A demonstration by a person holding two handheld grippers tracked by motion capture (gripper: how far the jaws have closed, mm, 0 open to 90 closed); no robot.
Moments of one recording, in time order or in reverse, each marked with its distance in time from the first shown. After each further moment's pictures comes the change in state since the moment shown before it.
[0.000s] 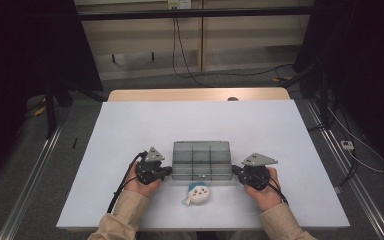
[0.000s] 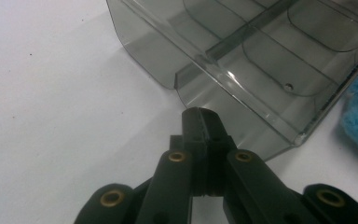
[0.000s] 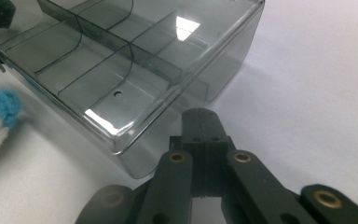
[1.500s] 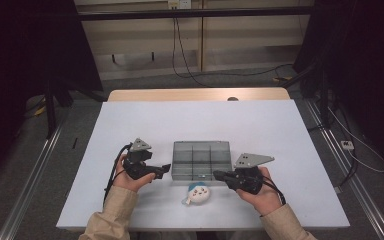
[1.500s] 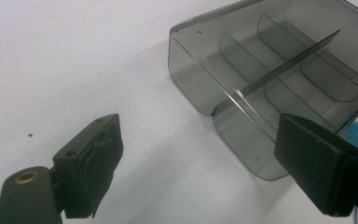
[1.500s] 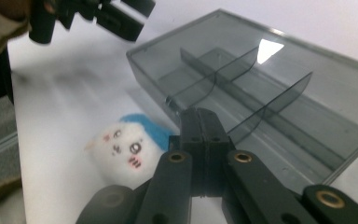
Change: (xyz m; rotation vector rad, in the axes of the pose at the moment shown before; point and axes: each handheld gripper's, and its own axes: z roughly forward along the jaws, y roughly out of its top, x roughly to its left) left arm 0.017 0.012 -0.030 -0.081 0.053 -0.124; right arm 0.032 0.028 -0.018 -0.069 0.345 -0.068
